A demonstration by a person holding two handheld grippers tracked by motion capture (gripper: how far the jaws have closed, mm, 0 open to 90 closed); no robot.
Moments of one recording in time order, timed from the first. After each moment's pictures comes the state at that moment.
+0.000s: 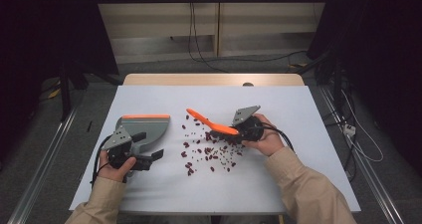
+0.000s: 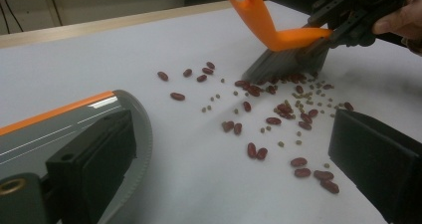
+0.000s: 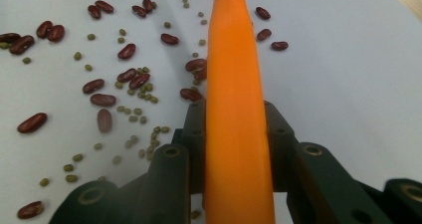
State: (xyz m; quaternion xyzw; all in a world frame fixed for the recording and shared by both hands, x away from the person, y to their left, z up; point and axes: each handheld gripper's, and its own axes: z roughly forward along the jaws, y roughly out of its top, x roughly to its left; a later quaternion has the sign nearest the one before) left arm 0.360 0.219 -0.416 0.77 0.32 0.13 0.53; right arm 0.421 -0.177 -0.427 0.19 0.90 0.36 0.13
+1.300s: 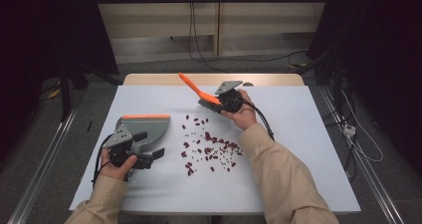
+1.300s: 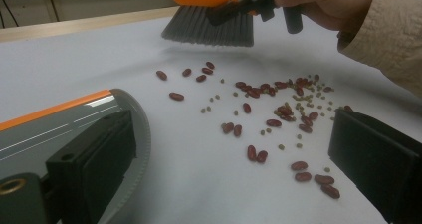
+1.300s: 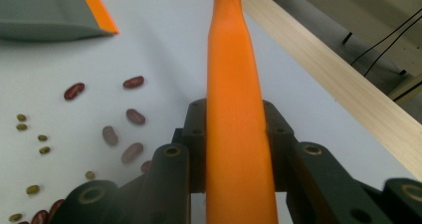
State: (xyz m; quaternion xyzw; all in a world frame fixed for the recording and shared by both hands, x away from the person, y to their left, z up) left arm 0.364 0.218 -0.418 0.77 0.33 0.12 0.53; right arm 0.520 -0.135 -0.430 0.26 0.86 0.40 0.21
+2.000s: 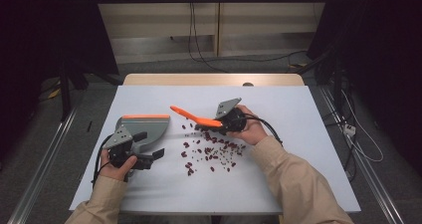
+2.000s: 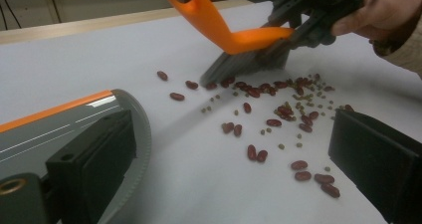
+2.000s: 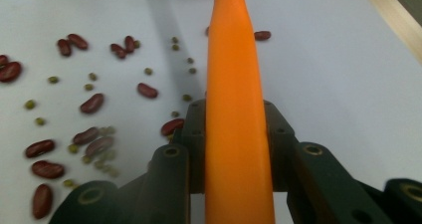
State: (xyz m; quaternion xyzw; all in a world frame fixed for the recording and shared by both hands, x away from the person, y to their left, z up) left arm 0.362 0.217 -0.417 0.77 0.33 0.12 0.53; right arm 0.459 -0.137 -0.432 0.13 0.91 0.37 0.13
